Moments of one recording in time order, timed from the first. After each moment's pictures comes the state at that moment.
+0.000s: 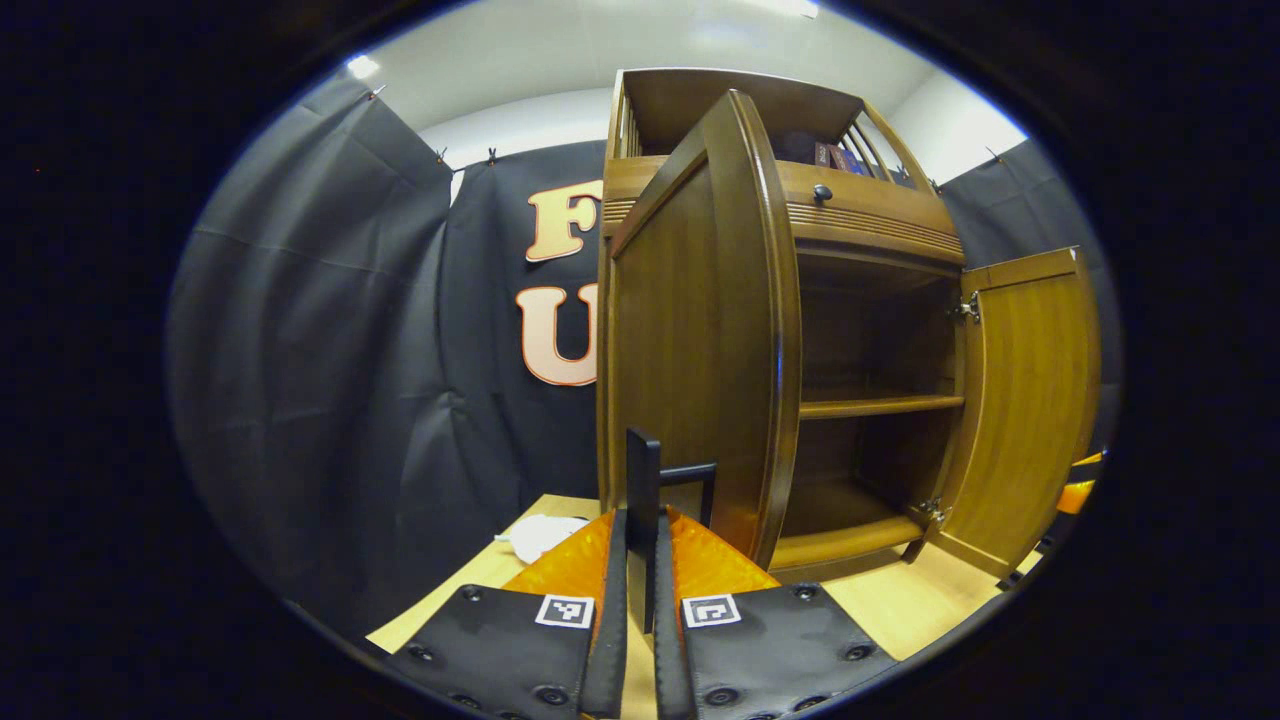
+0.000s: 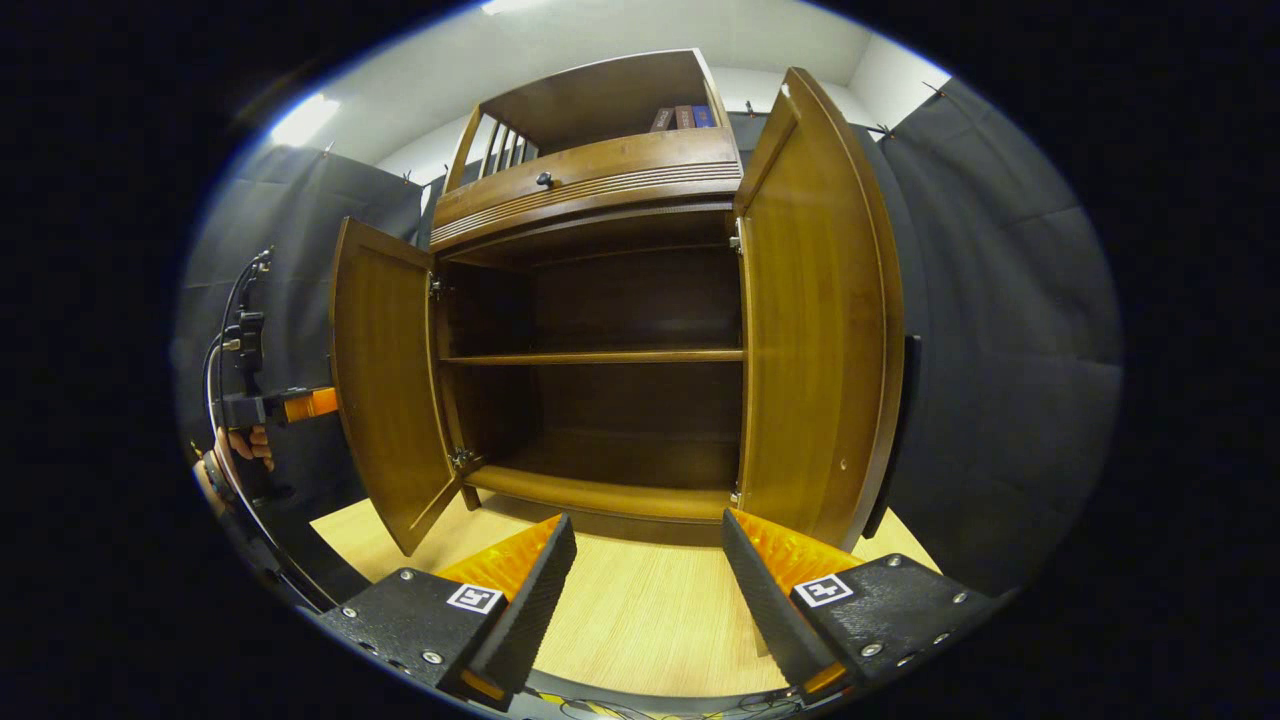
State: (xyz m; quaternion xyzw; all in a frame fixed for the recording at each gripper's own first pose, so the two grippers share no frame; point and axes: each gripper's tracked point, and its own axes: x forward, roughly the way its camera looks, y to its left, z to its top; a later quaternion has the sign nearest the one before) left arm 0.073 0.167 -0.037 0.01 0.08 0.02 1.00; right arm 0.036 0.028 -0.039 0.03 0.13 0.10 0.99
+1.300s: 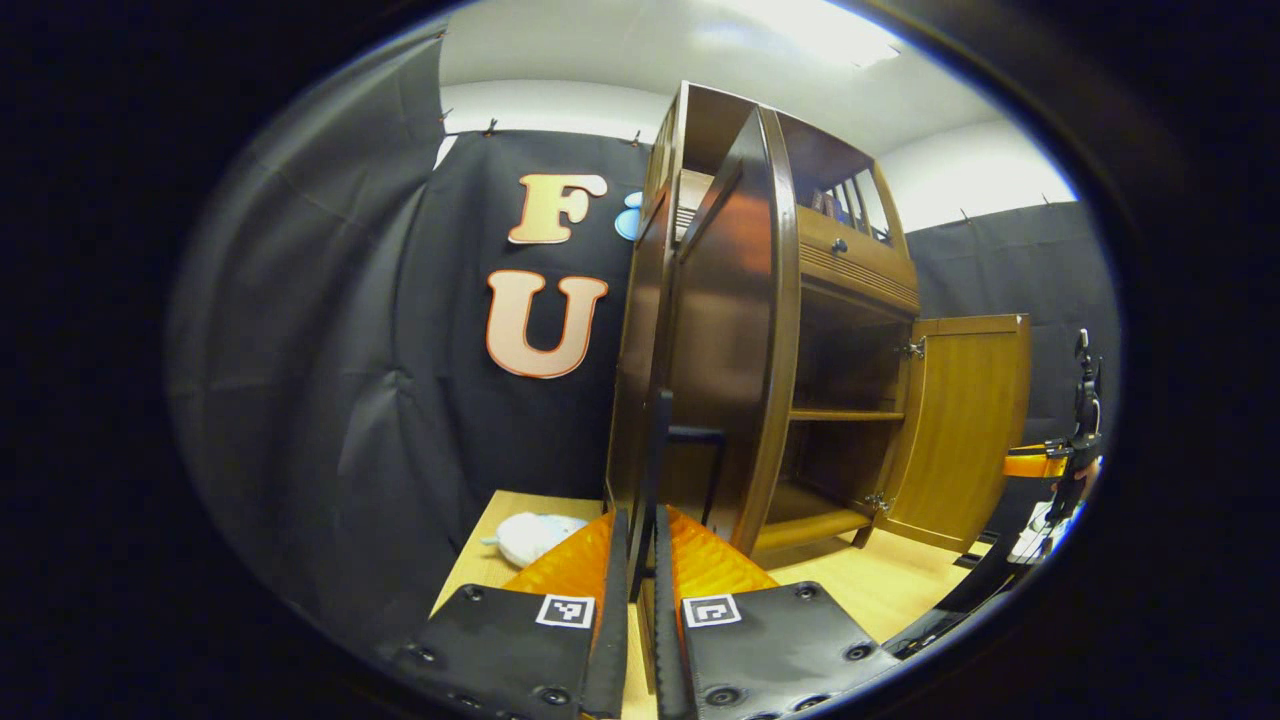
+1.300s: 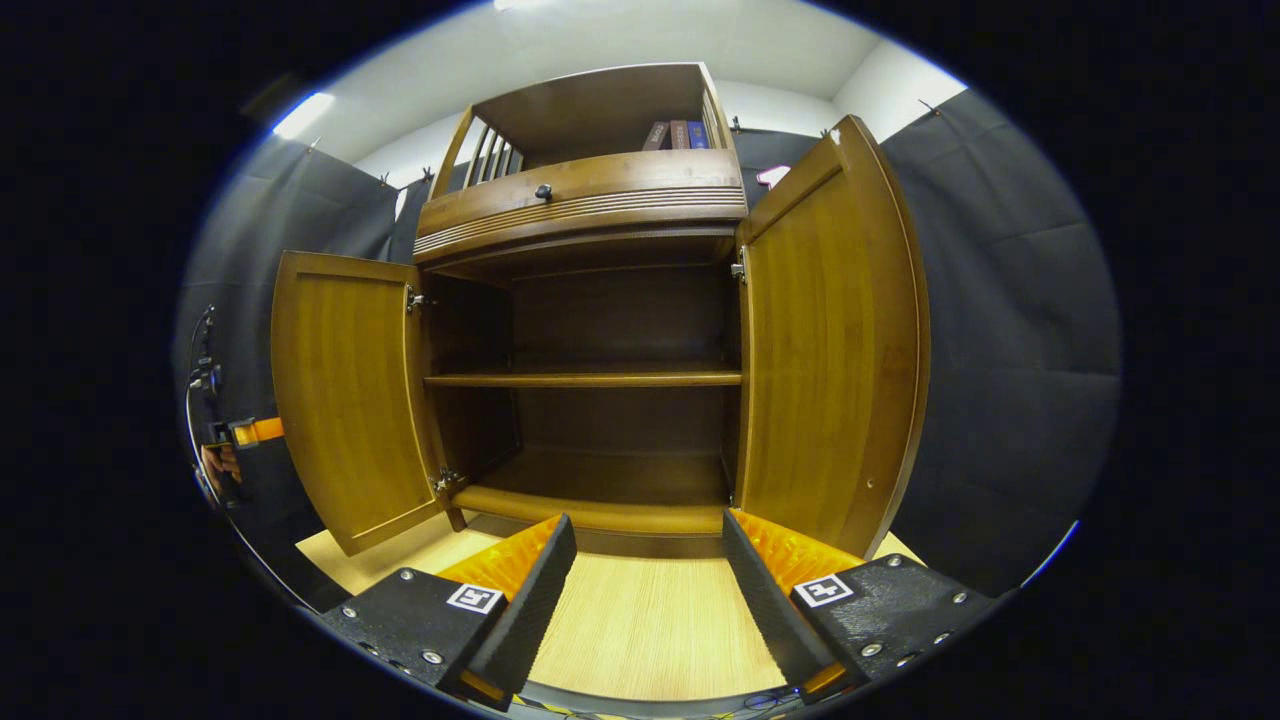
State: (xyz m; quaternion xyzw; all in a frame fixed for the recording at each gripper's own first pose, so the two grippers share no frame) left arm 0.042 0.295 -0.052 -0.07 0.09 -0.11 0.99; right arm 0.042 0.058 -0.014 0.03 0.11 0.04 0.99
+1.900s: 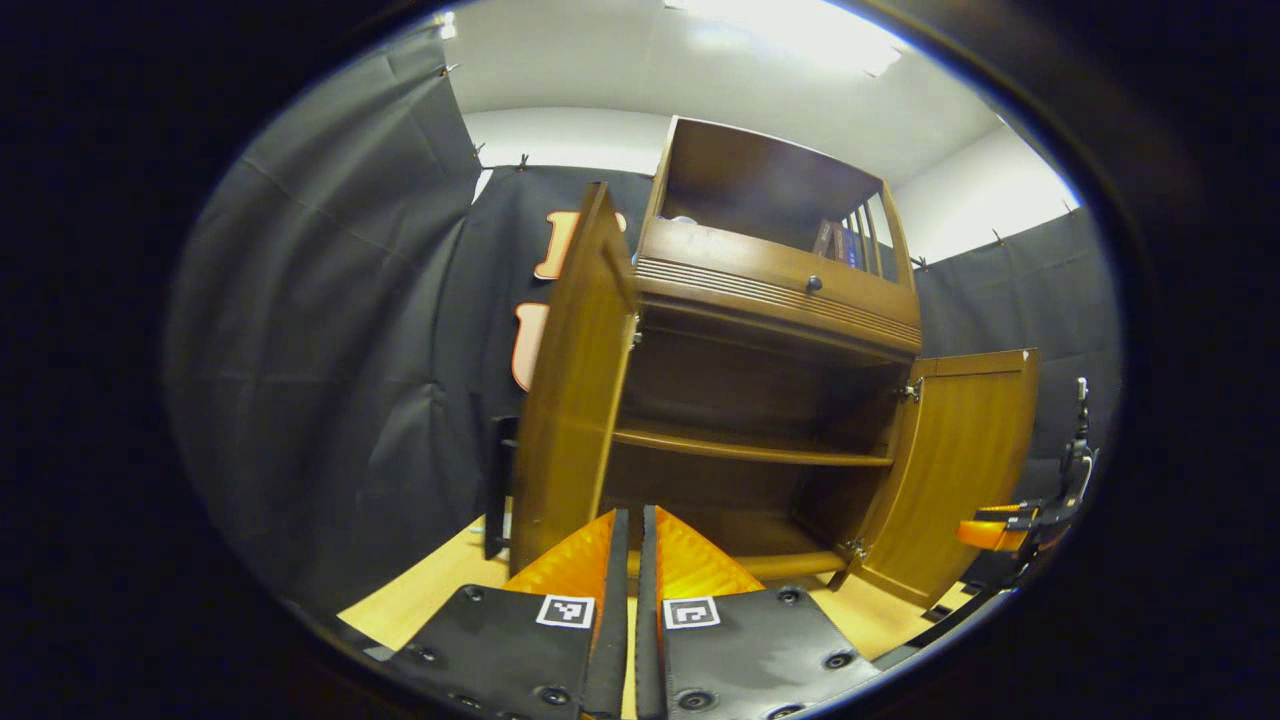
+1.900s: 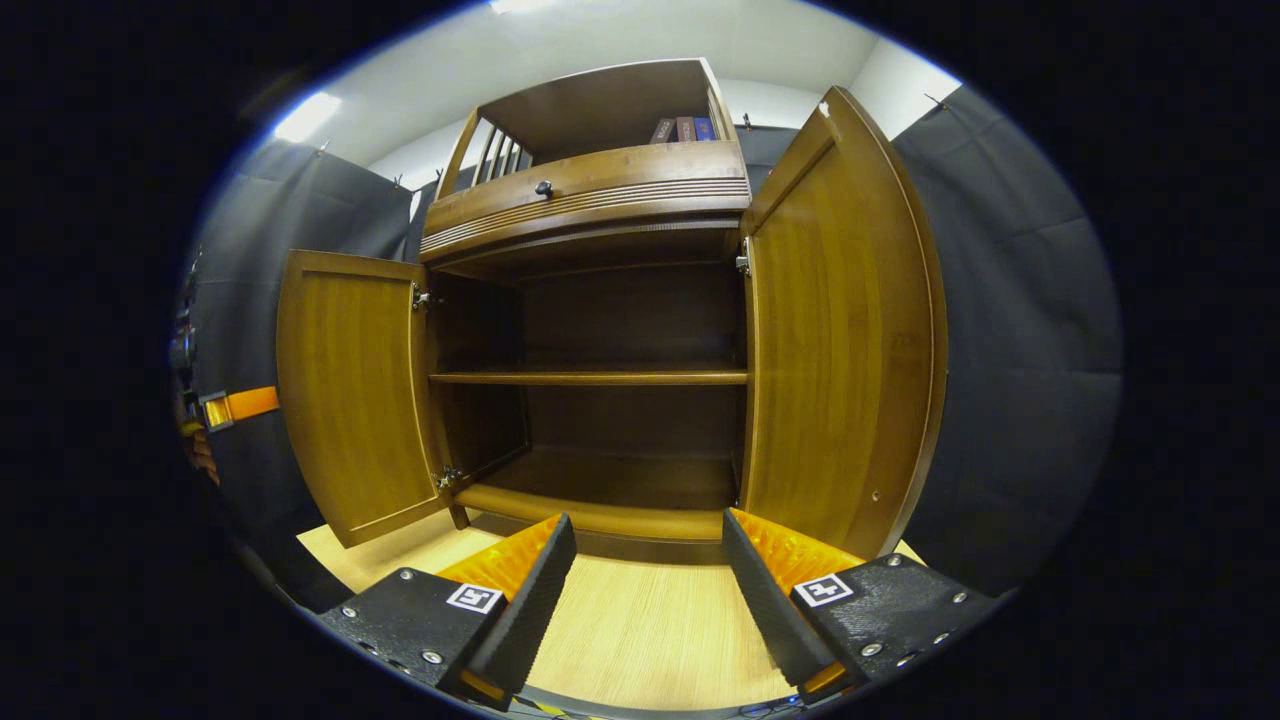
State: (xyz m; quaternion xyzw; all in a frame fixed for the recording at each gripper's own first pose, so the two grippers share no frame) left arm 0.011 0.161 0.019 -0.08 0.03 -0.02 1.00; right arm 0.056 0.042 -0.023 0.03 0.10 0.07 0.99
